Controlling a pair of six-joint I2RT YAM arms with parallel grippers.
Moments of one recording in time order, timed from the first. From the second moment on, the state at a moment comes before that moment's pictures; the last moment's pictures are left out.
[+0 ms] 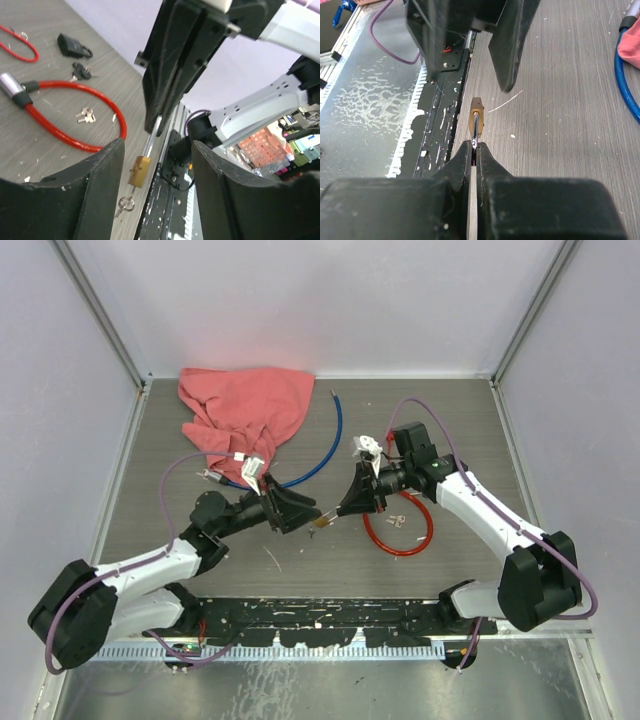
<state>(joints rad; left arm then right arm) -0.69 1.11 0.36 0.89 0.53 -0.80 0.41 1.32 0.97 -0.48 -1.28 -0.52</state>
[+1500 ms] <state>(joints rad) -0.85 0.79 0.32 0.36 0.08 -0.90 0.31 1.29 0.96 -0.45 -1.32 -0.46</state>
